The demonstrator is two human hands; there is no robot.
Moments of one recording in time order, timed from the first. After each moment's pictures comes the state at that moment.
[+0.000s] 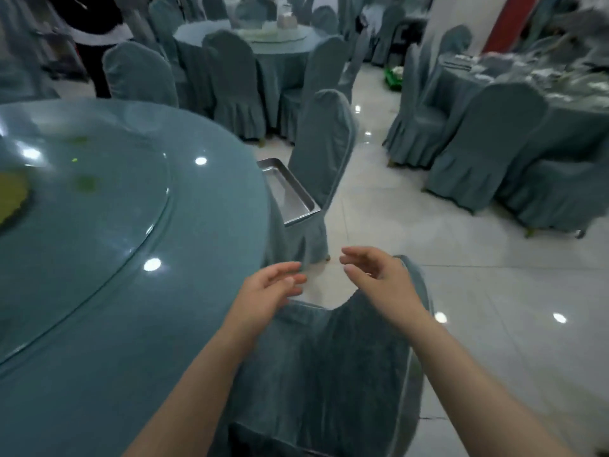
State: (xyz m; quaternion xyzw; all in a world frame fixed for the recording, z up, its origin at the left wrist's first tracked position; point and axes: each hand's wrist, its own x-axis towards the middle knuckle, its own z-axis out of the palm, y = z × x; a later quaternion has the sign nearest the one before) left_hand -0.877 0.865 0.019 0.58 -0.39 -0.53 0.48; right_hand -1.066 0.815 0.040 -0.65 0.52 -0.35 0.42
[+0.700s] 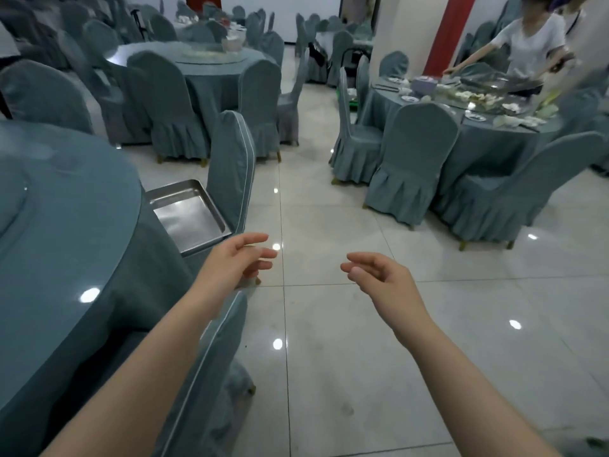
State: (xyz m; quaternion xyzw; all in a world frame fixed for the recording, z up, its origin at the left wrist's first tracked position) left_hand -1.164 0.707 0.057 0.55 -0.45 -0.50 0.49; right_hand -1.410 0.712 0.058 -0.57 0.54 -0.42 0.46
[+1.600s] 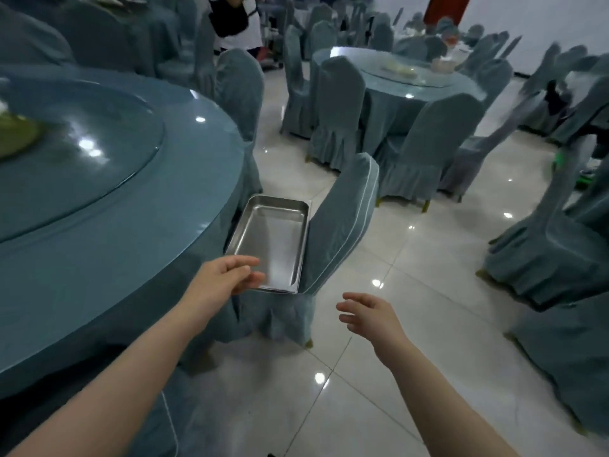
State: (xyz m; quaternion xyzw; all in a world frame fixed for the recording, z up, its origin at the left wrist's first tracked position) left_hand -1.048 0.402 0.015 0.73 -0.20 -0.32 0.57; right_hand -1.242 0.217 -0.036 -0.61 0.47 -0.11 0.63
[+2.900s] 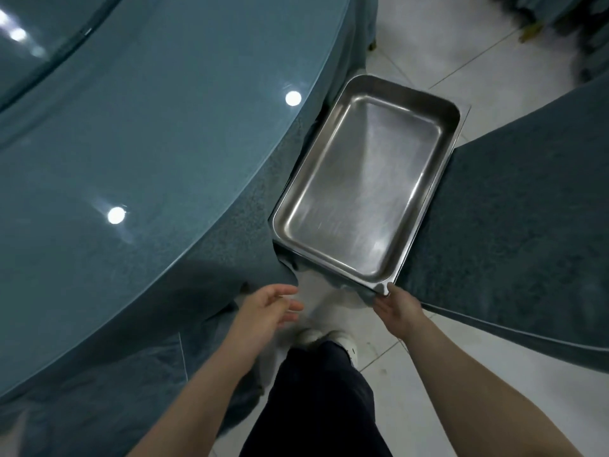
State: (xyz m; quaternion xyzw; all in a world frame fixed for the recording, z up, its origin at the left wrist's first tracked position) left_hand -0.871 0.278 -0.227 0.75 0.15 -0.43 0.48; right_hand -0.962 0.058 -0.398 -0.25 0.66 0.08 0.71
